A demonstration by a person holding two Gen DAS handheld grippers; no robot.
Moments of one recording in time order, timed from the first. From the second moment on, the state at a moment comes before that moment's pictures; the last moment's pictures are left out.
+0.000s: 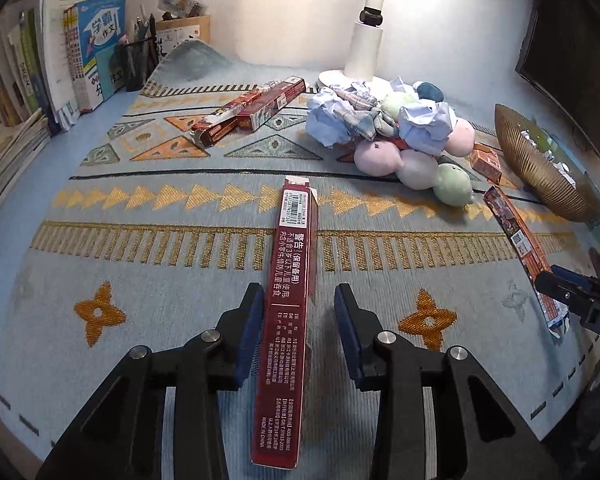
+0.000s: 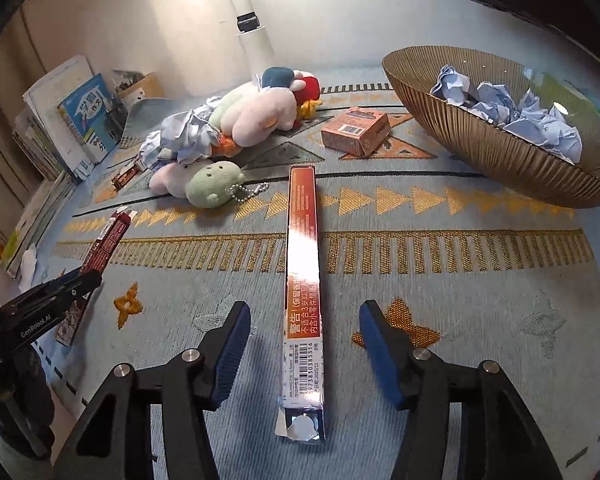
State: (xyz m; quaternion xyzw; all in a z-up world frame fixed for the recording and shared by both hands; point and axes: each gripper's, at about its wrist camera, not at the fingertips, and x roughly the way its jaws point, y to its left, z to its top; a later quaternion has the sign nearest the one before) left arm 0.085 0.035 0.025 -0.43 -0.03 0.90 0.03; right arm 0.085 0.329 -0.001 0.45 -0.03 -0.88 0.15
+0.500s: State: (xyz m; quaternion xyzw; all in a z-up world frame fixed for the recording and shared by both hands) left arm 0.110 0.058 0.073 -0.40 -0.06 0.91 0.10; right arm 0.123 0.329 0.032 0.42 -0.07 -0.88 0.21
